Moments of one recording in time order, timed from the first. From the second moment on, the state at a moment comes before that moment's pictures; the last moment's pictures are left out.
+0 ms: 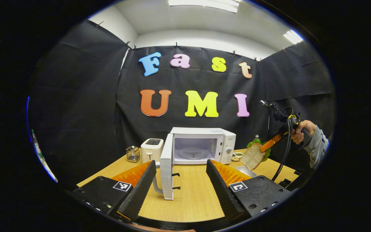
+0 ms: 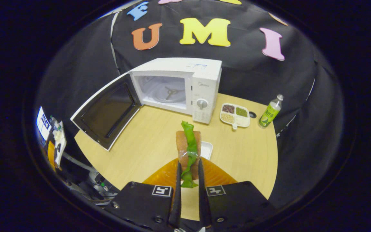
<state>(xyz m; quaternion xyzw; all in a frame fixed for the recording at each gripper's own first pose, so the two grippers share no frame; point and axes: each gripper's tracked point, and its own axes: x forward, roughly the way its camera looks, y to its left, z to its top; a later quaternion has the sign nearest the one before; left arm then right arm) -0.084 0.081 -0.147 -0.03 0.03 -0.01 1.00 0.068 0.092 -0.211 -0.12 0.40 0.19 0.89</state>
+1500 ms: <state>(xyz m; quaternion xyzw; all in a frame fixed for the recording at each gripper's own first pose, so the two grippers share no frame) -0.034 0.152 -0.160 -0.06 0.00 0.02 1.00 0.269 0.331 -0.276 0.21 0.09 0.05 0.97</state>
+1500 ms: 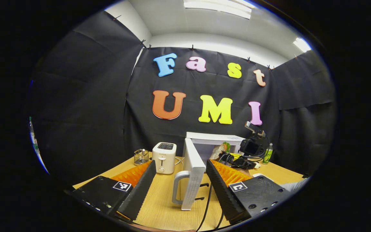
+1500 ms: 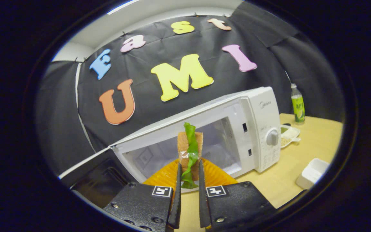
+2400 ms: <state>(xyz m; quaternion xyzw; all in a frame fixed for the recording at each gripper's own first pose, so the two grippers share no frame) -0.020 0.183 -0.208 -0.06 0.07 0.07 0.99 0.365 0.358 -0.366 0.35 0.16 -0.01 0.92</state>
